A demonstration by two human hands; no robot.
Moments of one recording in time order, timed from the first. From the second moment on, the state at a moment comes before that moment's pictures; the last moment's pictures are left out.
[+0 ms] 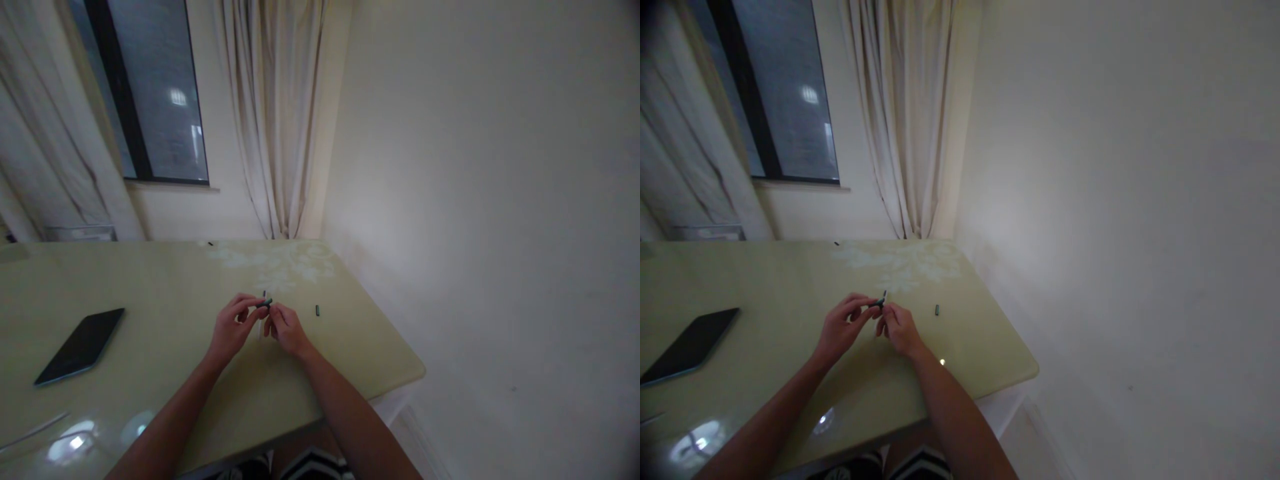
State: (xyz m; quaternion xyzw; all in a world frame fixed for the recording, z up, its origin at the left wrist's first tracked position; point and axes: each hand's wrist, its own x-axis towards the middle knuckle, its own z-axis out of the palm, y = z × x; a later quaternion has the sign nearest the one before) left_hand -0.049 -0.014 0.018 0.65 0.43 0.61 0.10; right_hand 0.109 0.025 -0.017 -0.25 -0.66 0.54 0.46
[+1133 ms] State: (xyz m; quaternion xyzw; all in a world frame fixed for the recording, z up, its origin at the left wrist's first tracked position) left_hand -0.031 0.004 -0.011 0.70 0.61 0.34 0.11; right_hand 0.250 0.088 -0.022 -0.71 -0.62 0.03 0.34
